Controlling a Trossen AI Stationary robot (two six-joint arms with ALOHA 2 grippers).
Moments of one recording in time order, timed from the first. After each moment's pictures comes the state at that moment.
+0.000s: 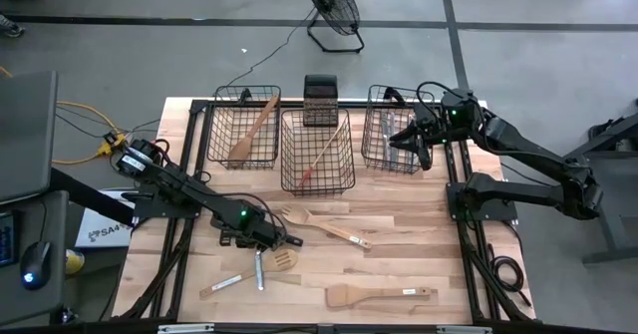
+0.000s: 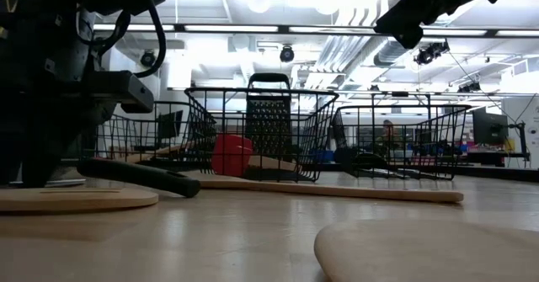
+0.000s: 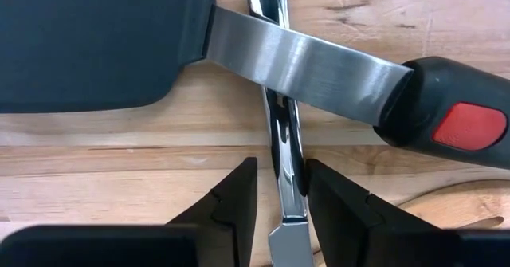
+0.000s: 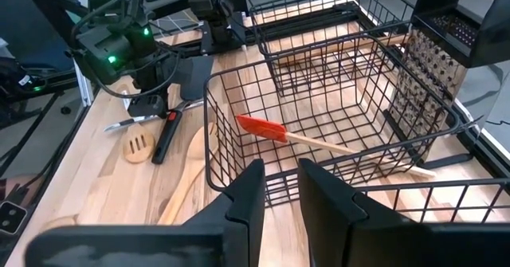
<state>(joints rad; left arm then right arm) -0.44 1.65 0.89 -0.63 0.15 -2.02 -0.62 0.84 0.81 -0.44 -0.55 -0.05</state>
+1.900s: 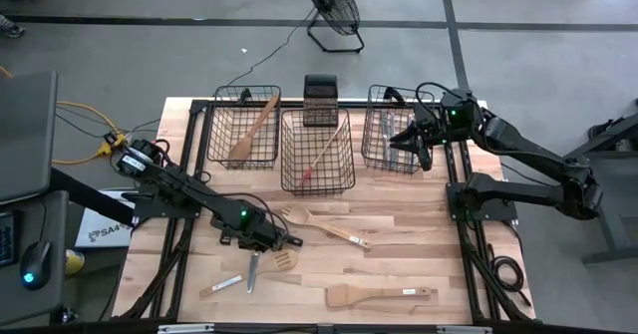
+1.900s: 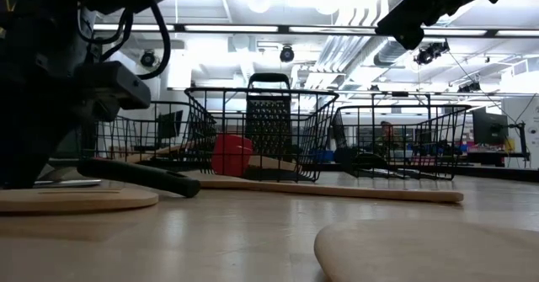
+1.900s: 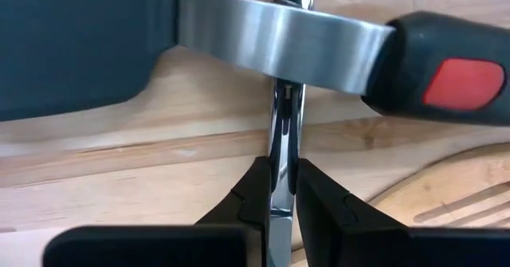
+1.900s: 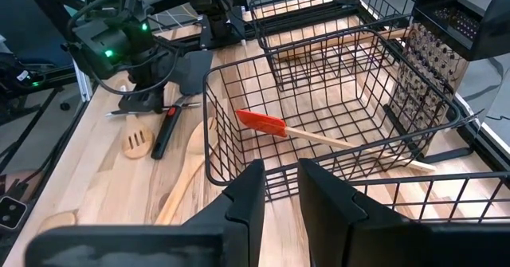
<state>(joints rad) -0.44 1.66 0.89 -0.60 0.18 -1.91 -0.62 0.84 0.81 -0.46 -0.55 -0.06</state>
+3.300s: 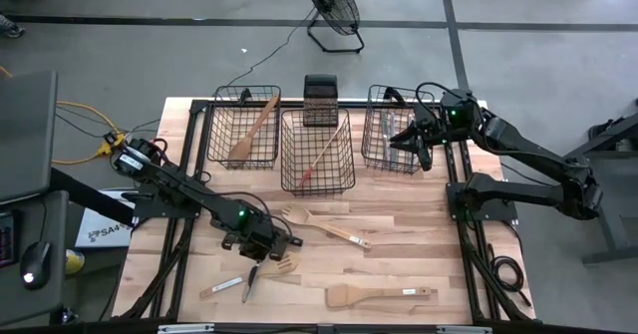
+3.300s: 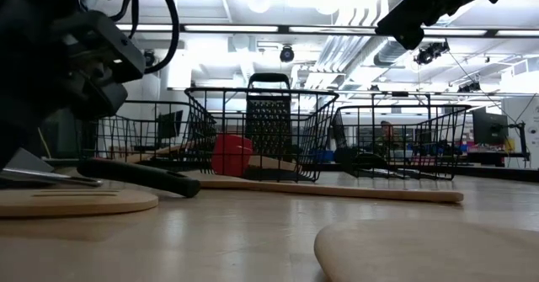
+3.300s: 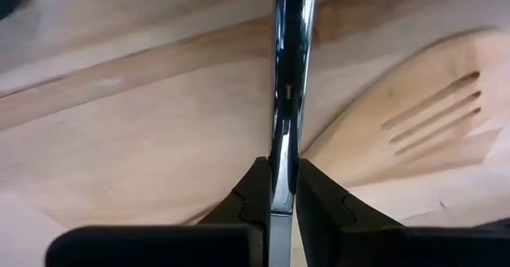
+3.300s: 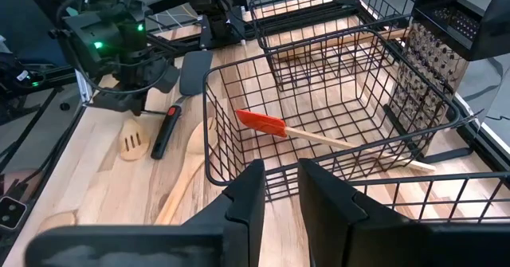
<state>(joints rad) -0.44 1.62 0.89 -0.51 0.31 -1.80 -0.62 0.84 0.81 -0.46 -0.55 -0.06</state>
